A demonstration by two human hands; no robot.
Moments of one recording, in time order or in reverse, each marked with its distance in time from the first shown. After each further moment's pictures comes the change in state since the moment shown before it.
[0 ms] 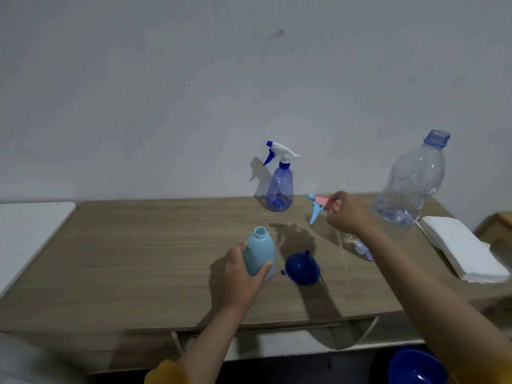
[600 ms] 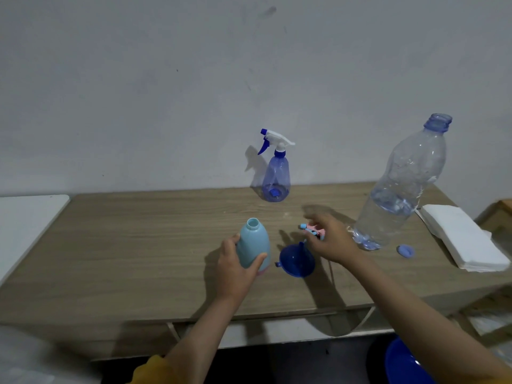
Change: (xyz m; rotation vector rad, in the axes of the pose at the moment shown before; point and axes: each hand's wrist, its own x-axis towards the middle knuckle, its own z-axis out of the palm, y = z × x) left_hand -0.003 0.008 -0.002 0.077 0.012 -0.007; right_hand -0.031 0.046 0.061 0.116 -0.038 -0.286
